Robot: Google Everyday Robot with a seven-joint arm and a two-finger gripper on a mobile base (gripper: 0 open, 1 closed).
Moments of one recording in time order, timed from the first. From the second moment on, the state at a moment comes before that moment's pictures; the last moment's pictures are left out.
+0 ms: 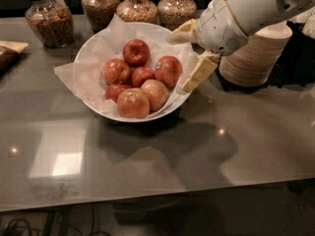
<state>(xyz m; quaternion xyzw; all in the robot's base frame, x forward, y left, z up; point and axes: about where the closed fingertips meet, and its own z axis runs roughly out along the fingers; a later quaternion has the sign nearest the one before) 0.540 -0.058 0.956 -0.73 0.57 0.15 0.34</state>
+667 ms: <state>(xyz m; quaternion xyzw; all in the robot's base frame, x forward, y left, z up) 0.561 -0.065 0.944 -0.73 0.58 0.14 0.33</state>
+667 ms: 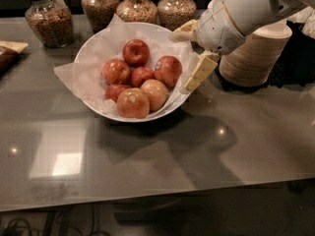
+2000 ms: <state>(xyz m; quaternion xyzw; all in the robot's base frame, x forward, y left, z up) 0.592 -0.051 0.925 -0.73 0.58 0.16 0.32</state>
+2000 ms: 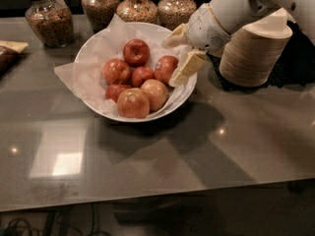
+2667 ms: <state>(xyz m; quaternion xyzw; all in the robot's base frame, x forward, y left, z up) 0.594 -0.048 0.914 -0.73 0.59 0.16 0.30</state>
